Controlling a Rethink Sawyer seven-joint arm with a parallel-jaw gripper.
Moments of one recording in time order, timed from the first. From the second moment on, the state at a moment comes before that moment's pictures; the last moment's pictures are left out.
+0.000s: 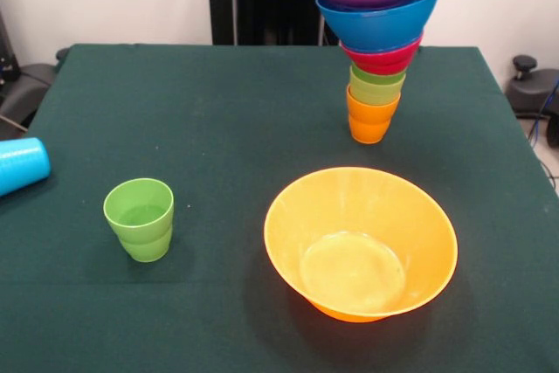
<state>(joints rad) 0.45 -0.83 -0.26 1.61 -0.50 0.81 2.67</state>
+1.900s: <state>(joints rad) 0.46 -0.84 -0.26 1.60 -0.50 0.81 2.67</state>
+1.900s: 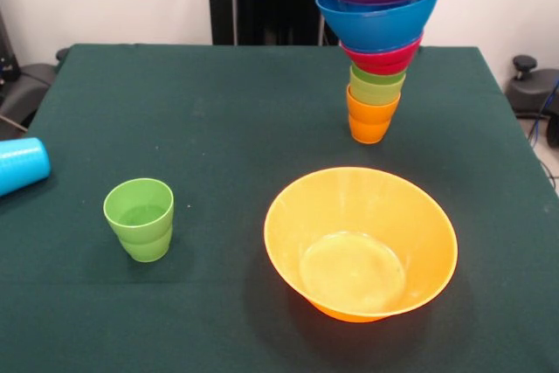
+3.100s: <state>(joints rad) 0.48 -0.76 -0.29 1.58 -0.50 0.81 2.67</state>
